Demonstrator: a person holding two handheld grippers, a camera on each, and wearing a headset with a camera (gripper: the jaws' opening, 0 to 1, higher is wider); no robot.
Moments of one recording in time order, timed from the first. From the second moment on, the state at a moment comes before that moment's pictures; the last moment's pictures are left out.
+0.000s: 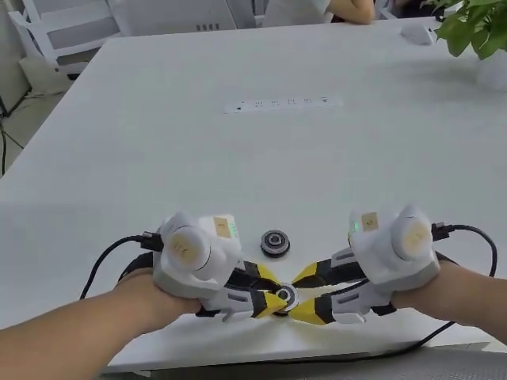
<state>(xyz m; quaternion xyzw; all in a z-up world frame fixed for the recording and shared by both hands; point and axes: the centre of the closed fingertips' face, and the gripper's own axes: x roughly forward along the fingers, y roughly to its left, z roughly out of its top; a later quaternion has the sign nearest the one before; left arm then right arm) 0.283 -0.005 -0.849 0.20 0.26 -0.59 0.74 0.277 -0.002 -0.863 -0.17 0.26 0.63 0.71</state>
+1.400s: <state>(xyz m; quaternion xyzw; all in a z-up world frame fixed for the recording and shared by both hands) 0.285 -0.006 -0.848 0.19 0.26 -0.59 0.74 0.282 -0.014 -0.867 -0.15 0.29 0.60 0.73</state>
